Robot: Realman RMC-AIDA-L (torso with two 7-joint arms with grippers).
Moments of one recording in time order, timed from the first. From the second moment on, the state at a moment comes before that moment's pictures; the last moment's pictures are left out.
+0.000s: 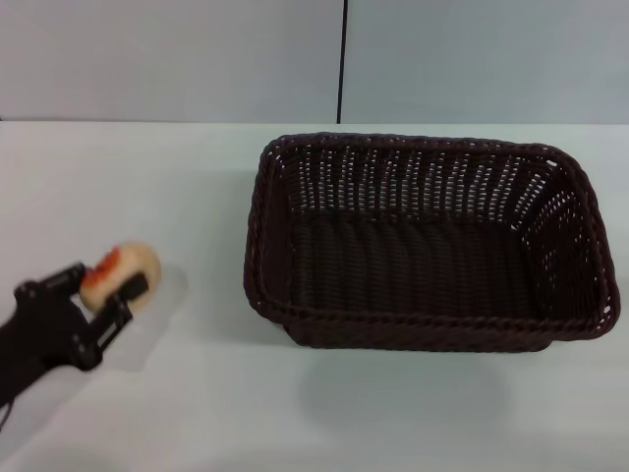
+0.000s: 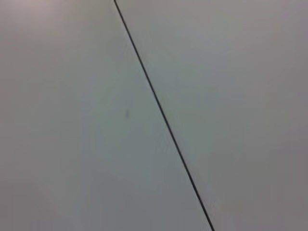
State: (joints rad) left arm -0.22 -2.06 0.13 0.27 2.07 1.72 -0.68; right arm 0.11 2.08 -0.49 -0.20 -0.87 -1.74 0.82
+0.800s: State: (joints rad) left arm -0.58 -2.07 0.12 -0.13 2.08 1.50 -0.52; right arm 0.12 2.08 -0.48 -0.13 -0.88 -1.73 0.76
